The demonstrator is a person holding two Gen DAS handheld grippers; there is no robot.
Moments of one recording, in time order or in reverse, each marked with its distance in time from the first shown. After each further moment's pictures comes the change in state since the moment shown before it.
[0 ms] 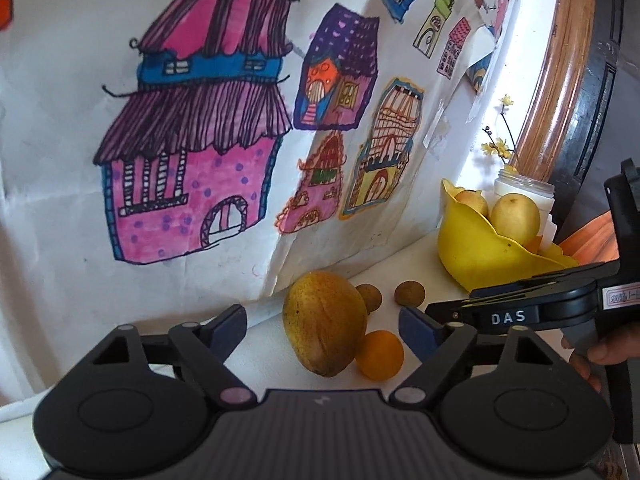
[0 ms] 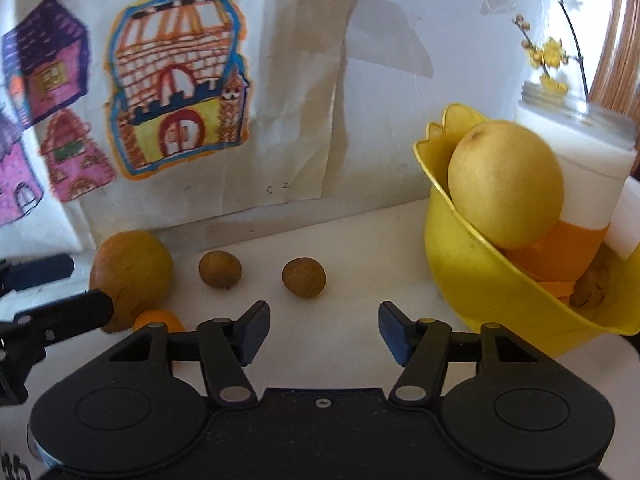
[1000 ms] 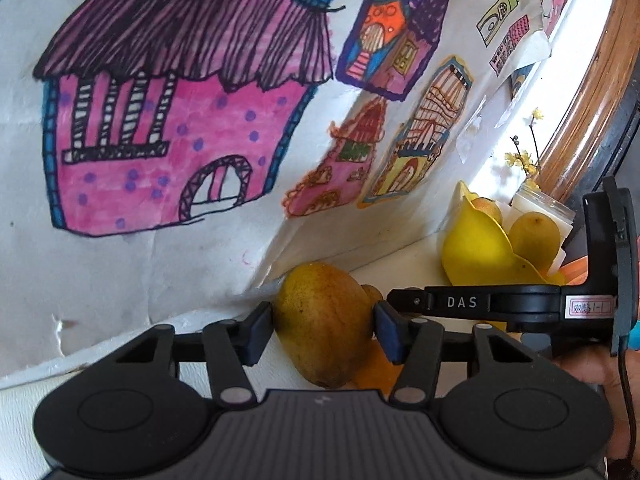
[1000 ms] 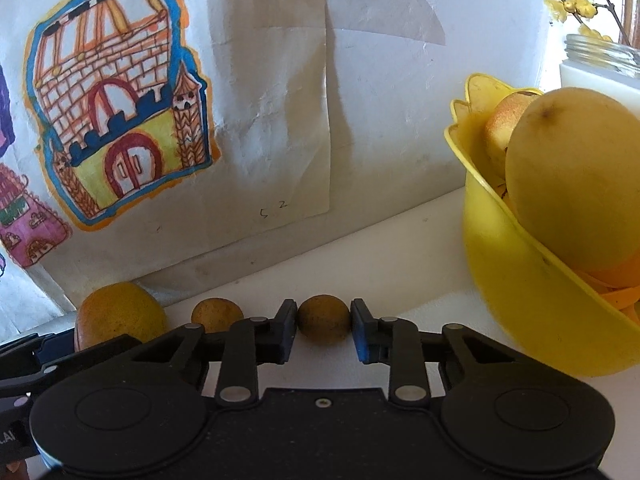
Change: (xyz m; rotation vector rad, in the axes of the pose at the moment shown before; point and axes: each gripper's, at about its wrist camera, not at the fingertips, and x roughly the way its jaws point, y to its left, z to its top) left arm 0.030 0.021 -0.003 -0.163 0.063 -0.038; right arm 0.052 -0.017 0.019 0.117 0.019 0.057
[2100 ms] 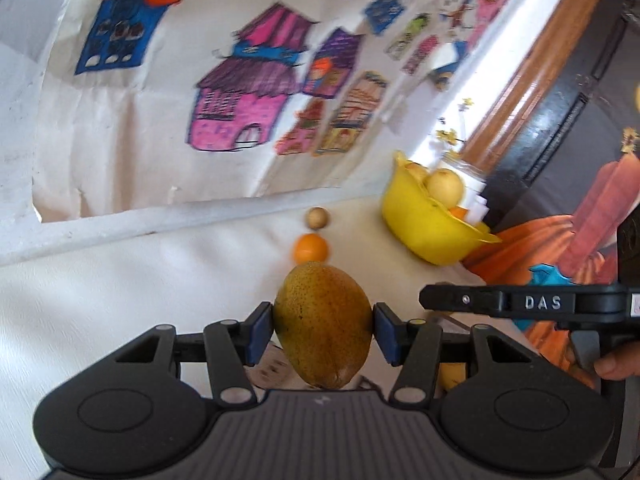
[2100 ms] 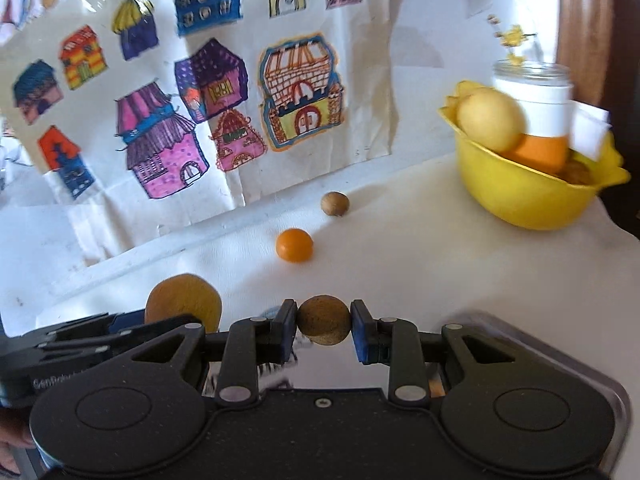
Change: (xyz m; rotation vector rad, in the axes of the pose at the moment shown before) left arm -0.136 -0.009 -0.047 -0.007 0.061 -0.097; right arm -0.182 0.052 -0.087 0.004 0.000 0.095
